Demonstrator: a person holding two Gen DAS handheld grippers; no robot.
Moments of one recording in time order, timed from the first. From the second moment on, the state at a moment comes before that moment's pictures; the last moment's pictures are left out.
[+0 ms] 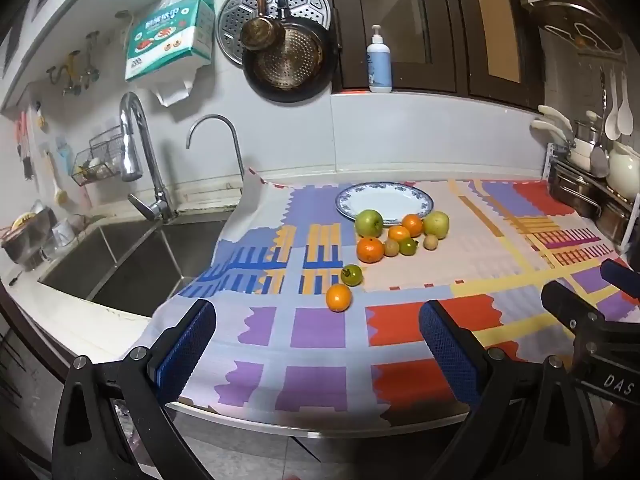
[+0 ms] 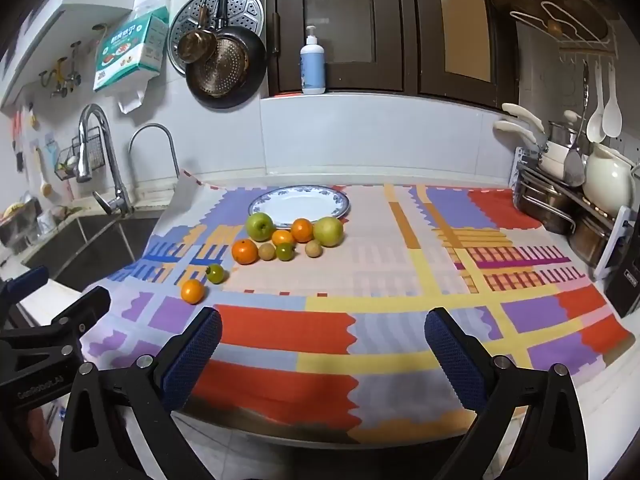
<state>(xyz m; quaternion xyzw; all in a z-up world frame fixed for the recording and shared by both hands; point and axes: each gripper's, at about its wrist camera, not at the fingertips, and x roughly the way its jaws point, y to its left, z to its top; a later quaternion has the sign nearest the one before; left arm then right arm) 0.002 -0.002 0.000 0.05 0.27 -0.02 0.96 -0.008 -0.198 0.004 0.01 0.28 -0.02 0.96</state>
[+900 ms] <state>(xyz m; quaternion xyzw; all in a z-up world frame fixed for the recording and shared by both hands) -0.009 -0.007 0.012 0.05 0.25 -0.02 0.97 -0.019 -0.204 0.009 0.02 0.25 -0.01 0.97</state>
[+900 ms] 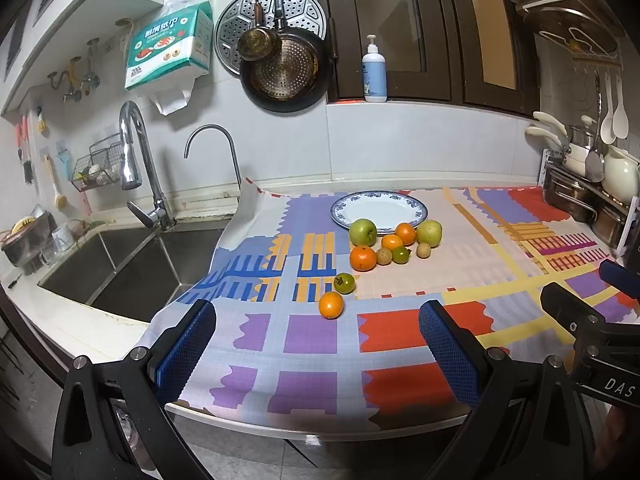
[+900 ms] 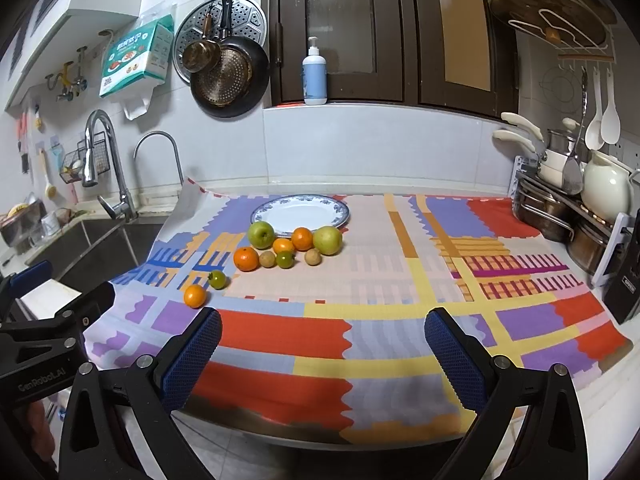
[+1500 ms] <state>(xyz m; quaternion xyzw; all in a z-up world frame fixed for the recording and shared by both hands) -0.012 -0.007 0.012 0.05 0.25 -0.01 0.97 -0.018 -0.203 0.011 0.01 0.25 0.00 0.97</state>
